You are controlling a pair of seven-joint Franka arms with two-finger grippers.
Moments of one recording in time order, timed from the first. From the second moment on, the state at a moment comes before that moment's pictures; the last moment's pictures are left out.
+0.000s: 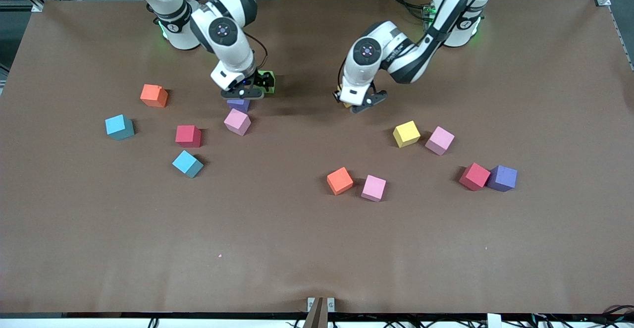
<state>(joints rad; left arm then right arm) -0.46 0.37 -0.45 -2.24 -0.04 2.48 -1.26 0.34 0.04 0.44 -2.54 0.10 2.48 0.69</state>
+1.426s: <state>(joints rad) -0.65 0.53 -0.46 -2.07 0.10 2.45 -1.01 0.38 0.14 0.50 -2.61 0.10 2.61 0.79</state>
